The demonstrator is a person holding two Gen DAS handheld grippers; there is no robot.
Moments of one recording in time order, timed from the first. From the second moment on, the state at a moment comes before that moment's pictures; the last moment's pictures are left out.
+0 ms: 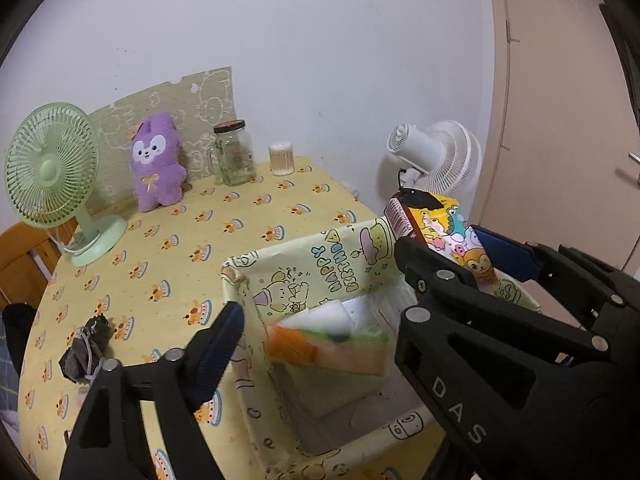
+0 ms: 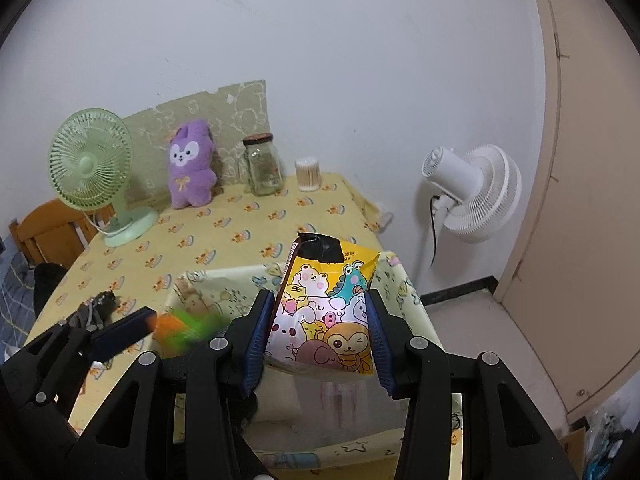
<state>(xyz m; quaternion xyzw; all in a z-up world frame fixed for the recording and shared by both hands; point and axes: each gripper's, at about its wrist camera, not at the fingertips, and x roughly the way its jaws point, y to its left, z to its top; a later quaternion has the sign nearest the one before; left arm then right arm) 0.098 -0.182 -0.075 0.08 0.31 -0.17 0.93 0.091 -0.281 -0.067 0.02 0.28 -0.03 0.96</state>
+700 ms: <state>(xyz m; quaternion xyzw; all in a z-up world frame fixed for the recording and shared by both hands) 0.113 -0.184 -0.077 0.12 0.33 -0.16 0.92 0.109 -0.285 -0.076 0.04 0.28 -0.01 0.96</state>
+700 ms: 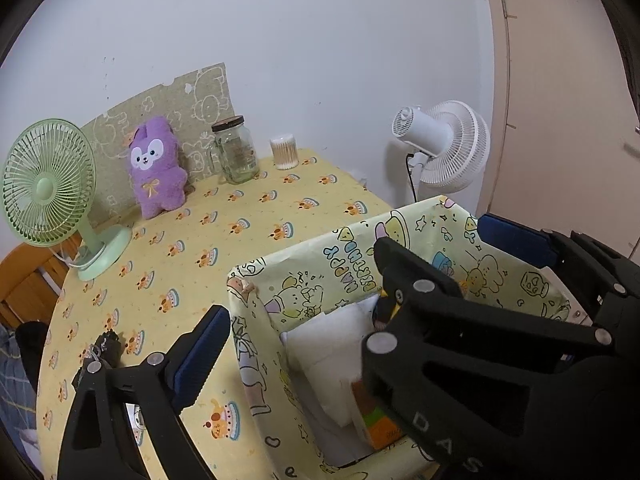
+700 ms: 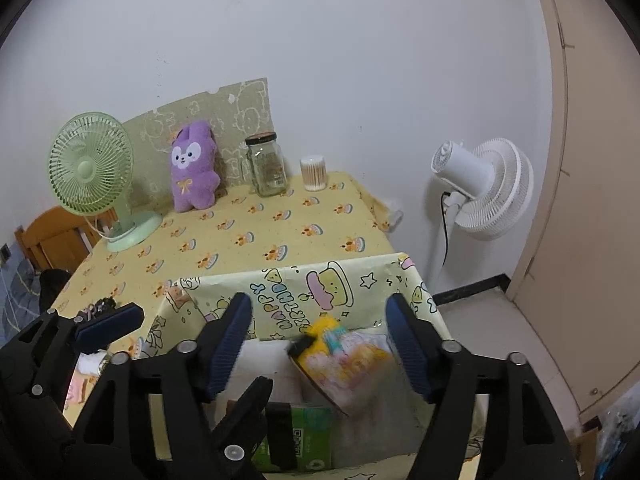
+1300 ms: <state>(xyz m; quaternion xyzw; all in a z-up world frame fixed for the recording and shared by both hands) 0.084 -0.160 -0.047 0.11 0.29 -0.16 0.94 0.082 -0.262 -0.047 0.02 0.26 -0.03 0.96</state>
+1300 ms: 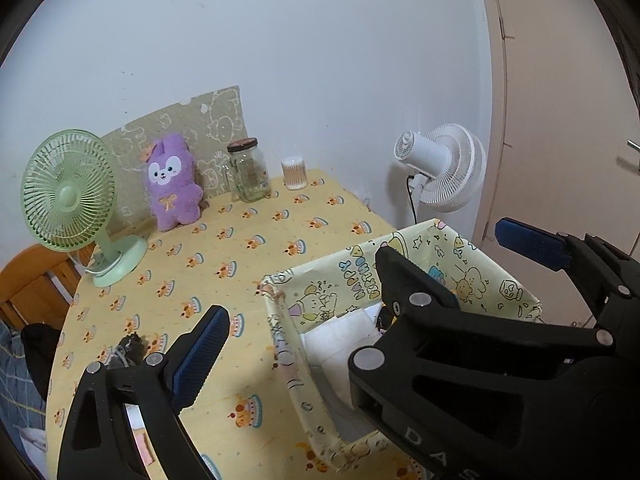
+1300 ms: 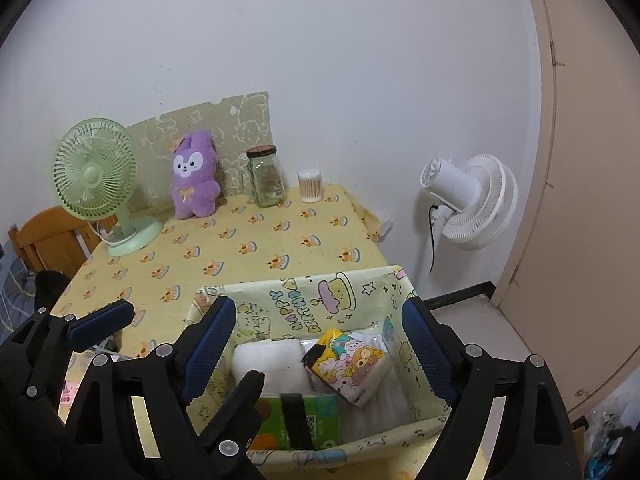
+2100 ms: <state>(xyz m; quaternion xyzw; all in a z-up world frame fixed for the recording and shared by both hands) 0.052 -0.082 -0.016 0.09 0.26 -0.13 0.95 0.048 -0.187 -0.013 0.01 0.23 -0.03 0.97</state>
